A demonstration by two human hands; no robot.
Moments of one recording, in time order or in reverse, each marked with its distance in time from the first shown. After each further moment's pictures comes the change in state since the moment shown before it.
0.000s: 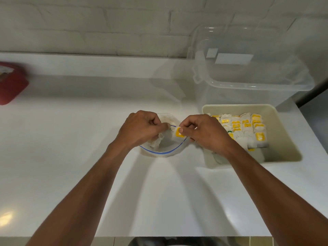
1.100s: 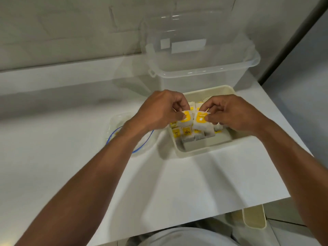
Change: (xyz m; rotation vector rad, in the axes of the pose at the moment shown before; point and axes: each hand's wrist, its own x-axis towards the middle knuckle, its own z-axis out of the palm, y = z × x) left_hand 0.033 0.128 0.075 0.118 -0.217 0.462; right_hand -0.059 0.080 -0.129 0.051 0.057 0.100
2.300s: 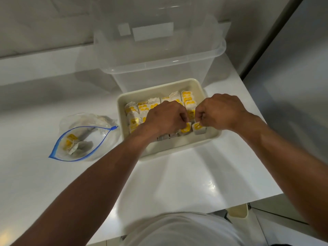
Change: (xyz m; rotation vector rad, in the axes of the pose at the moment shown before) left_hand 0.093 0.041 0.134 0.243 -0.195 -0.200; right_hand 0.022 0.086 -0.061 -0.844 -0.076 0.056
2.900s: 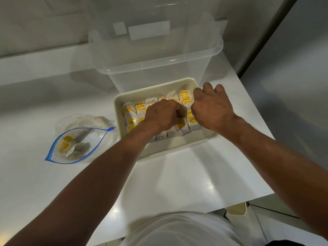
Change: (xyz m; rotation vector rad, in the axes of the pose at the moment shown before) left_hand 0.022 -0.015 0.014 0.097 0.076 0.062; right_hand 0.014 -0.016 0.021 -0.478 0.207 -0.056
